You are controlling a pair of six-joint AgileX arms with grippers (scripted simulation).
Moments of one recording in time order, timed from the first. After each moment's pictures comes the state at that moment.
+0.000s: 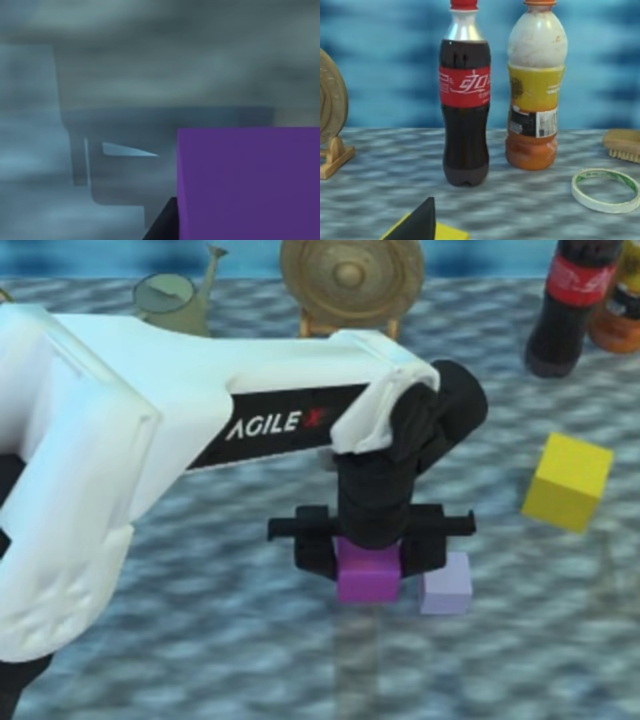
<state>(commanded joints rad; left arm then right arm) -0.84 2.22 1.67 -1.00 -0.01 -0.82 0.01 0.00 0.00 0.00 0.00 0.00</state>
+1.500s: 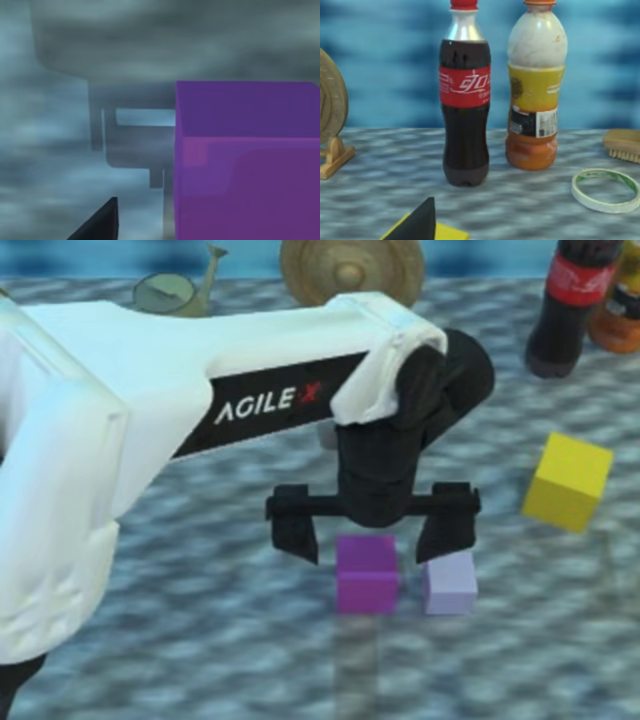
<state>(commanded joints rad) -0.83 2.20 1.76 -1.12 -0.01 -0.82 0.01 0.00 0.00 0.00 0.00 0.00</state>
